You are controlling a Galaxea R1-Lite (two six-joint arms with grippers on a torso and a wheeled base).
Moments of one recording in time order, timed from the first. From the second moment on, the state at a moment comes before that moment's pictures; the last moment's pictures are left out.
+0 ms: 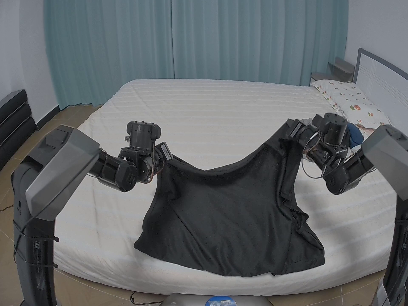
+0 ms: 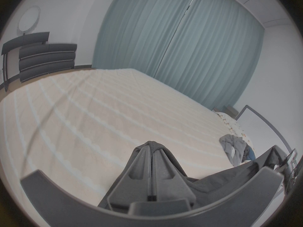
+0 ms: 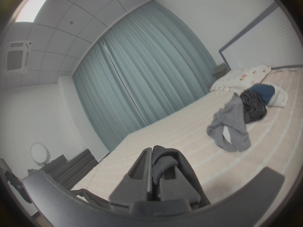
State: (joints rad) left arm -0.35 2.34 -1.45 -0.47 0.28 -0.59; right arm 0.23 2.24 -1.18 -1.14 -0.05 0.51
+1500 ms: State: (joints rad) left arm -0.17 2.24 -1.00 -0.47 -0.11 -0.97; right arm 0.06 2.39 -0.91 -1.07 0.19 0.87
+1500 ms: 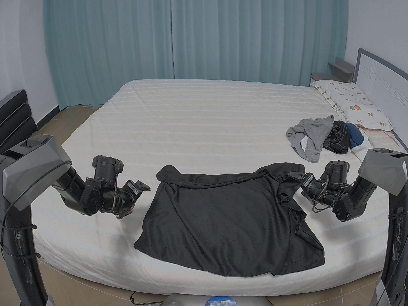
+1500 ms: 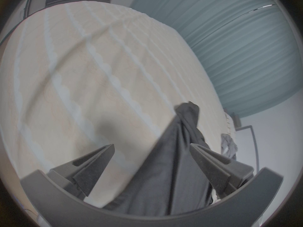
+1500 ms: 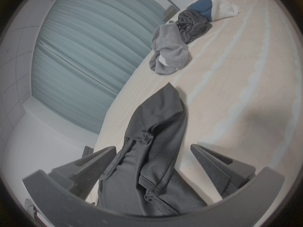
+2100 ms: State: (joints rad) left arm -0.20 2.15 -0.83 -0.63 -0.12 -1.01; right arm 0.06 2.53 -1.05 -1.07 0.18 0.91
